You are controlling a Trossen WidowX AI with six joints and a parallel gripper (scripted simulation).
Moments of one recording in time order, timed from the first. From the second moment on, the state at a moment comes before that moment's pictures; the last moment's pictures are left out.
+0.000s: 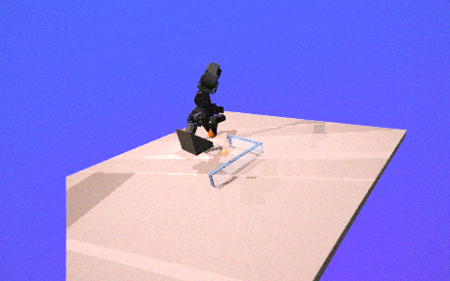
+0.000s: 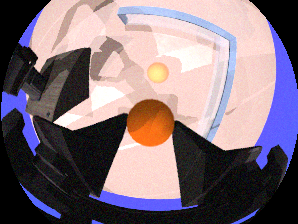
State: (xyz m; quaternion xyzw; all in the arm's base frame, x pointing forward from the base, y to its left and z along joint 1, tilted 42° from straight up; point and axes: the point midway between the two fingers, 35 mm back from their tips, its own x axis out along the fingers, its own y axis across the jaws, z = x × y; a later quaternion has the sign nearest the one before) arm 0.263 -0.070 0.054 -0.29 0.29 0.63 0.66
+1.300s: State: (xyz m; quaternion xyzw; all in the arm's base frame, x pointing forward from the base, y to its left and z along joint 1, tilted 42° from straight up) arm 0.276 0.038 -0.006 -0.29 0.29 0.63 0.66
